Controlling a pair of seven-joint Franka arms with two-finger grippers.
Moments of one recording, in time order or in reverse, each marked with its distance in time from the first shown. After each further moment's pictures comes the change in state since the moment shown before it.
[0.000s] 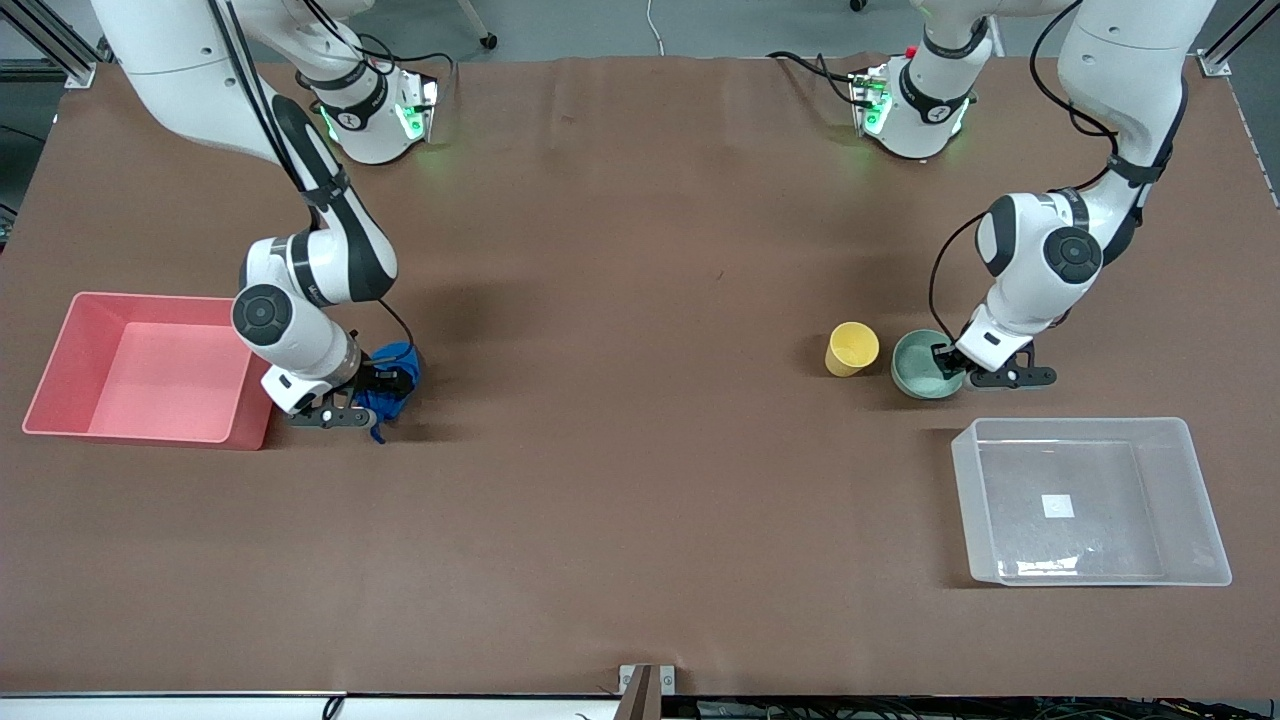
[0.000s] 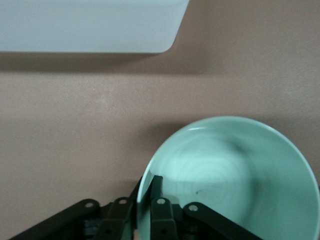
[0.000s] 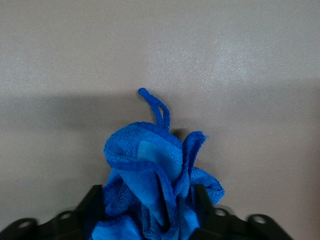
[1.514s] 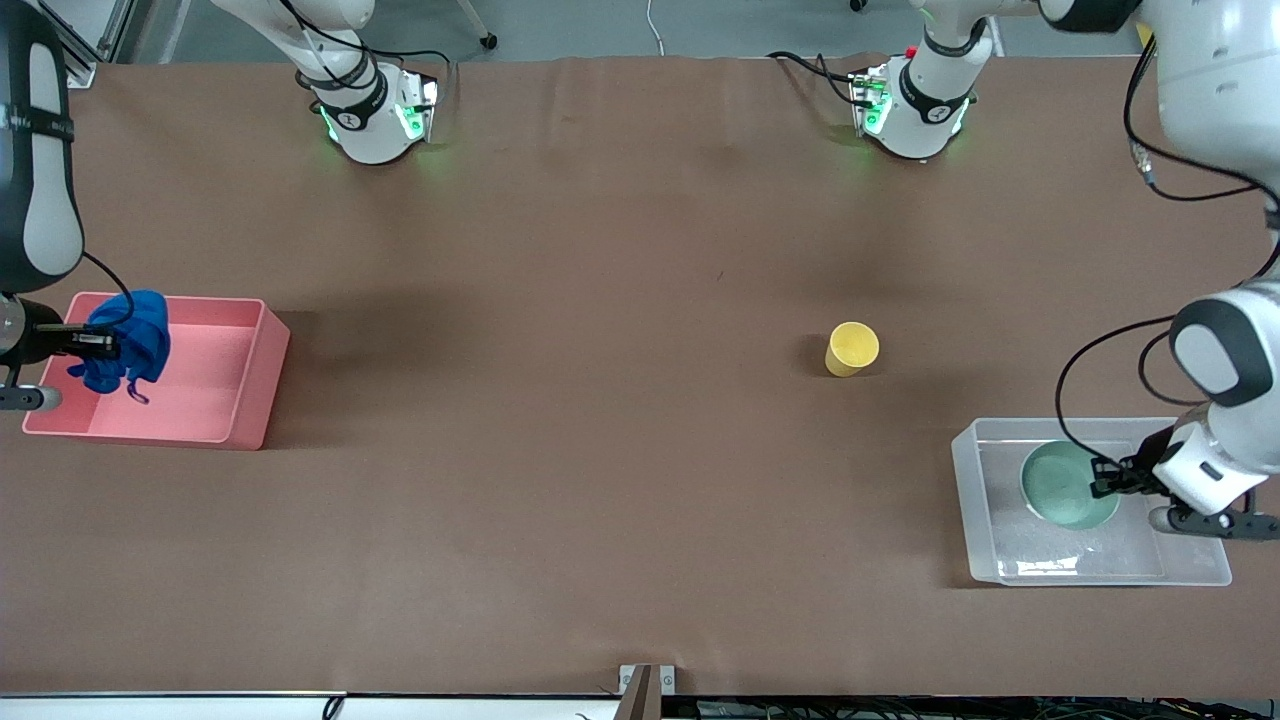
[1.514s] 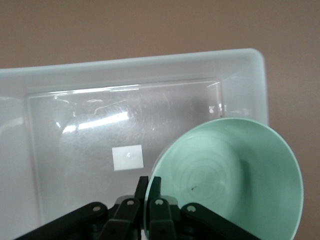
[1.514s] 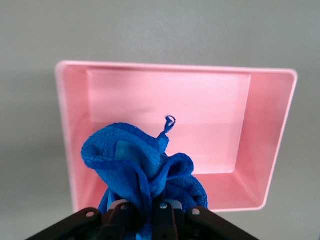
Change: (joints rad) left arm 0.040 0.350 0.176 0.972 -0.270 -0.647 0.428; right arm -0.444 -0.162 -0.044 0.323 -0.133 -0.588 -0.415
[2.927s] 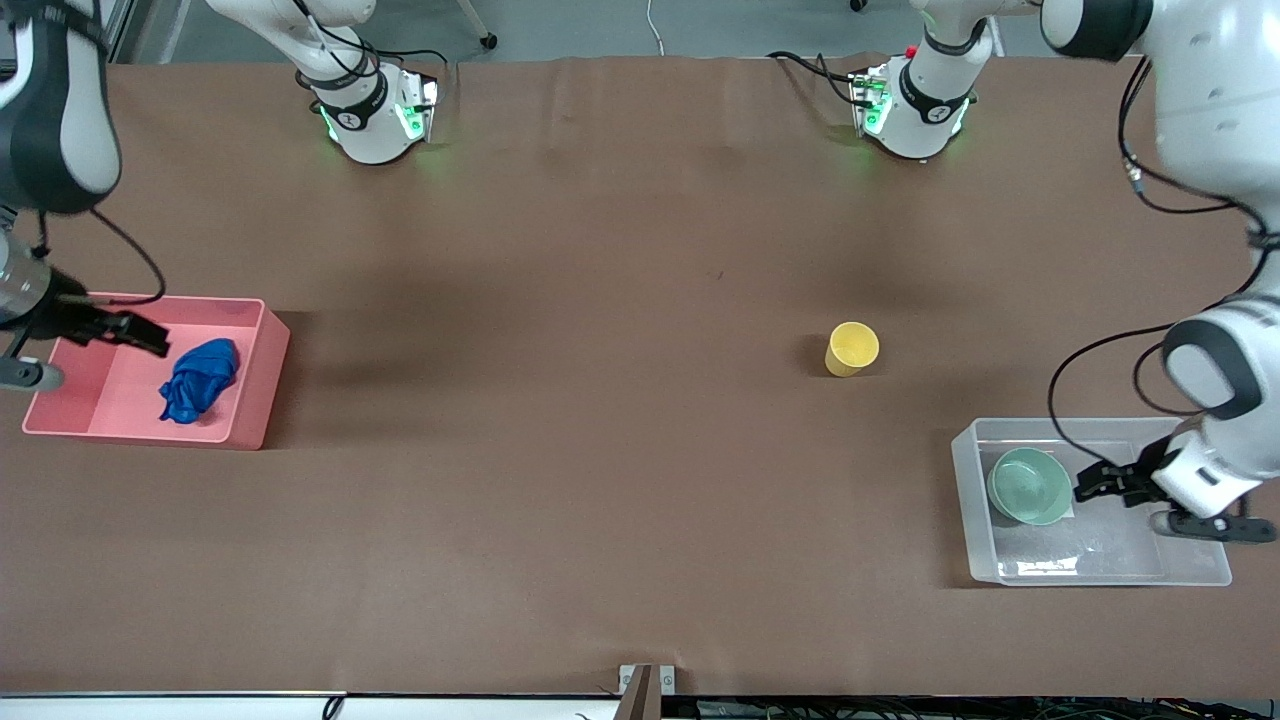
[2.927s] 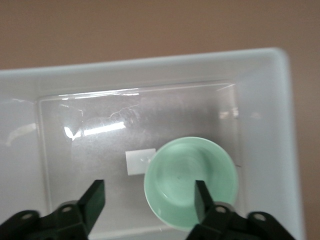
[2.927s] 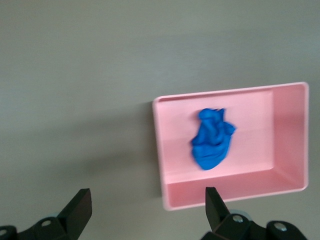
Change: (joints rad) left arm 0.025 -0.059 0.005 -0.032 -0.037 -0.010 0.060; right arm 0.209 -0.219 0.054 0.071 0.085 -0.164 0.358
